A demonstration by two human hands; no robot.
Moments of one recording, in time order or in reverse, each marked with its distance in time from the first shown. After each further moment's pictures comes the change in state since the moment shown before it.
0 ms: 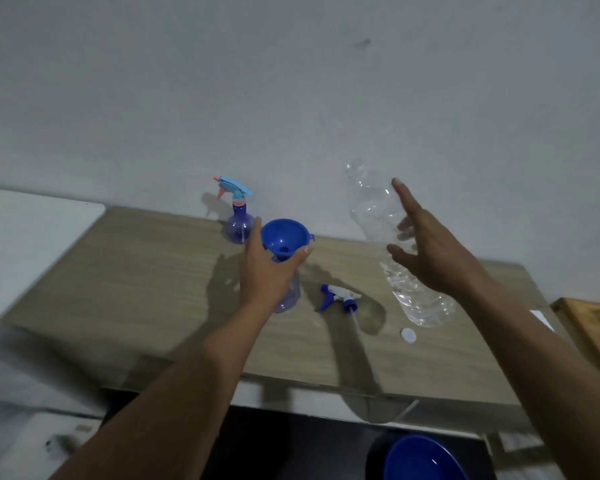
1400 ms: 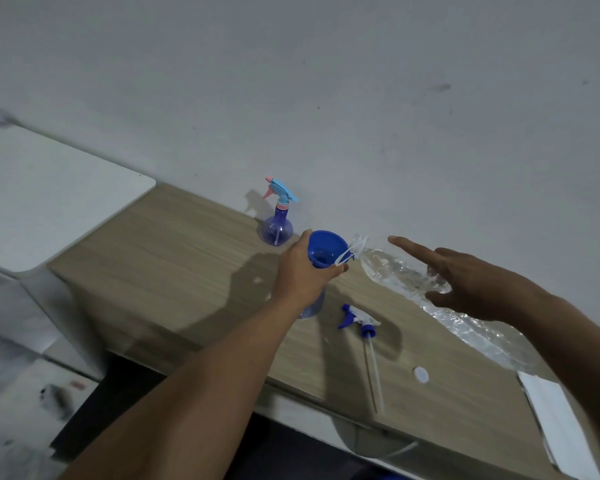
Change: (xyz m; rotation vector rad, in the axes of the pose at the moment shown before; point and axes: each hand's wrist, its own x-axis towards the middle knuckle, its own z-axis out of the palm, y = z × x) left_hand 0.011 0.005 -0.009 -0.007 -0.054 -0.010; right_hand 0.035 -0.046 -0.040 -0.319 -0.549 -0.192
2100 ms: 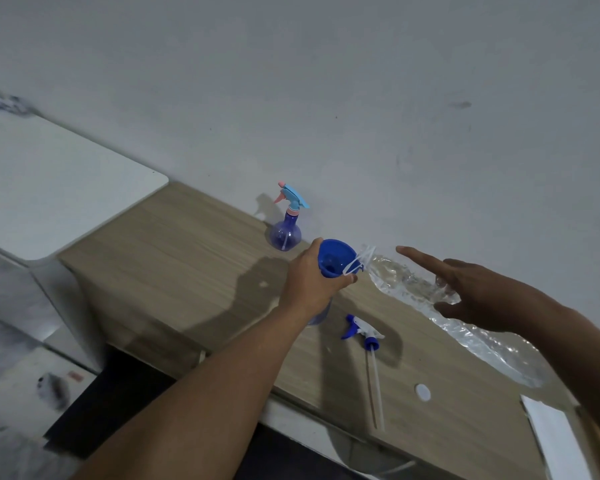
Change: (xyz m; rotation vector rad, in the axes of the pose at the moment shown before) left_hand -0.004 0.004 -0.001 -0.041 0.011 0.049; right_hand 0.010 -0.006 -0.015 -0.059 -0.087 0.015
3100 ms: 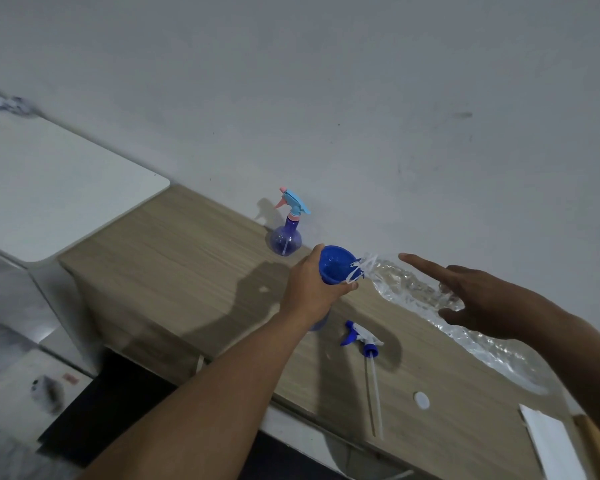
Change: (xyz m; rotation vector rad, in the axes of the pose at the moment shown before) left_hand -0.001 0.002 -0.002 -0.029 0.001 0.028; right_hand -0.002 -0.003 -0.009 -0.043 -0.013 0.014
